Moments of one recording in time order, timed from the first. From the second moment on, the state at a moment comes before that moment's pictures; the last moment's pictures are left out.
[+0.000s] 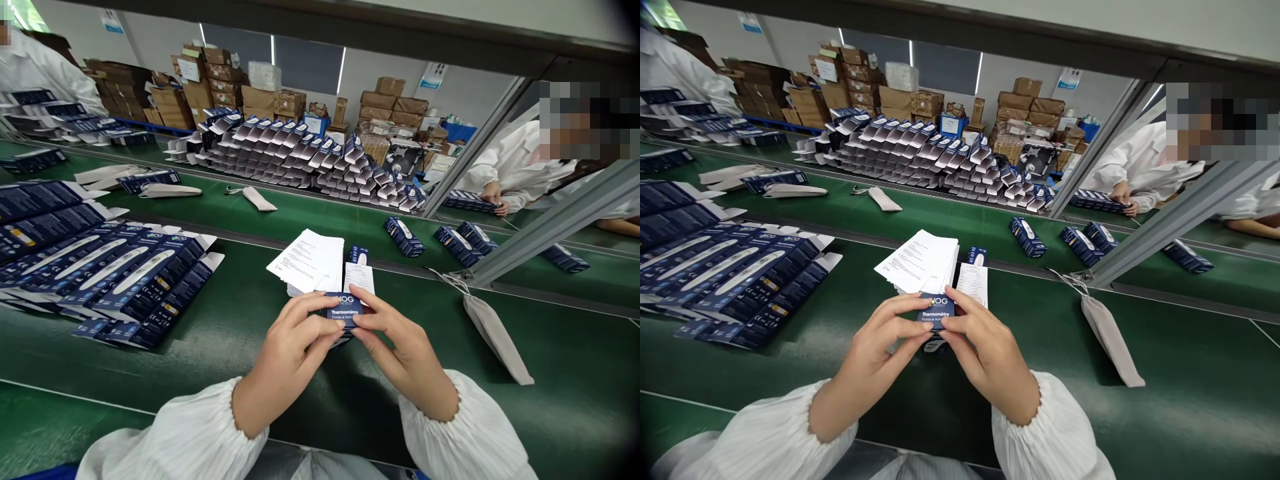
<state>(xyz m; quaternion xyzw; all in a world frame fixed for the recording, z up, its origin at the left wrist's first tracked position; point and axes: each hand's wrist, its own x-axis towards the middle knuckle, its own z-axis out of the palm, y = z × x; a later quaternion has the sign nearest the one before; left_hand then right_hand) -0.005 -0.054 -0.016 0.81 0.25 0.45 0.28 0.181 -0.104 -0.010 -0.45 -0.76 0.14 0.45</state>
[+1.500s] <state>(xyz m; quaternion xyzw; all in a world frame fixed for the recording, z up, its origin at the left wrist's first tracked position) 0.029 0.037 0.028 0.91 0.37 0.15 0.14 0.250 -0.046 -0.051 -0.55 -0.79 0.13 0.21</state>
